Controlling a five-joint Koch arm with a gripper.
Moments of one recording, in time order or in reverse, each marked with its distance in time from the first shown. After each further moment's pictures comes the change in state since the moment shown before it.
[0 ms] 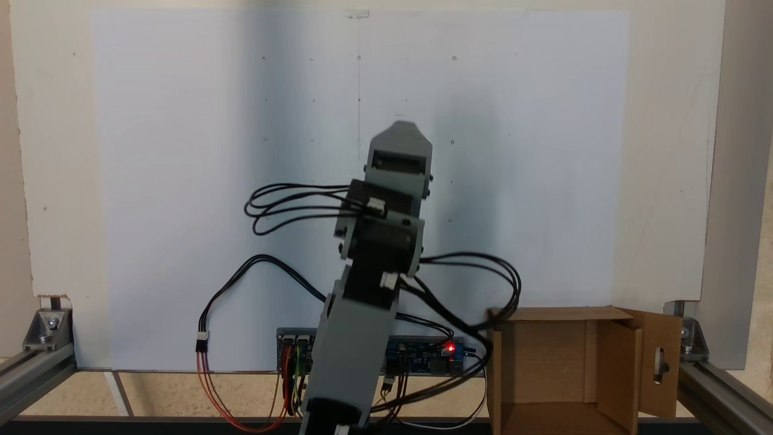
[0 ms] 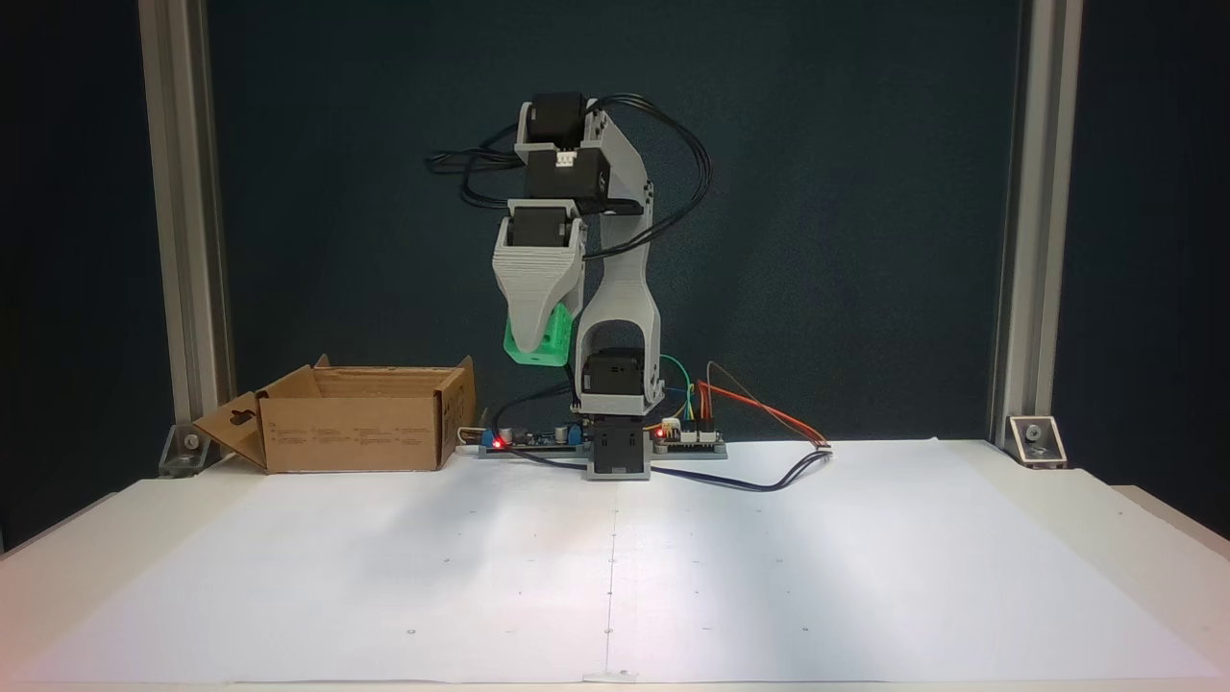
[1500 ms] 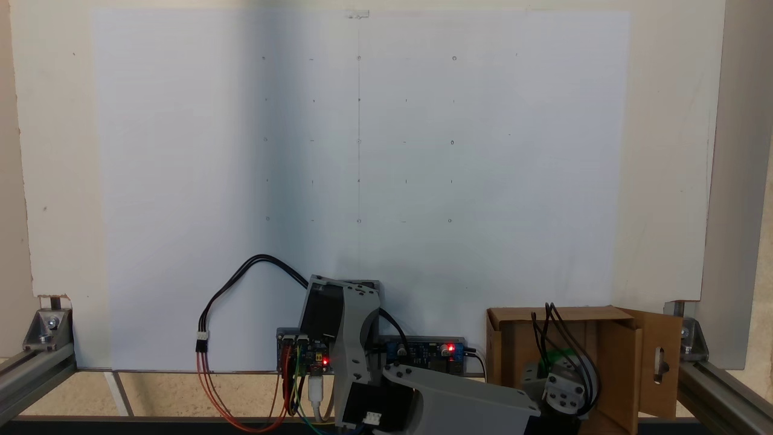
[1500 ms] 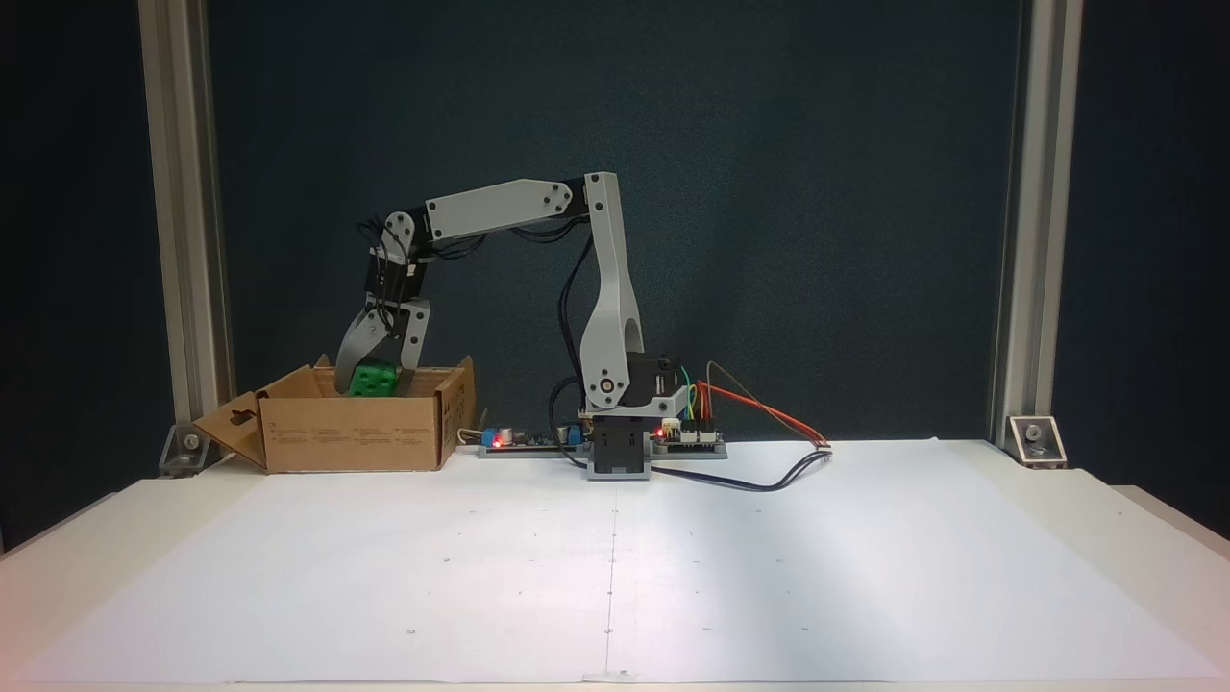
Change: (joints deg) arm 87.9 -19.7 6.7 -24.5 -22.9
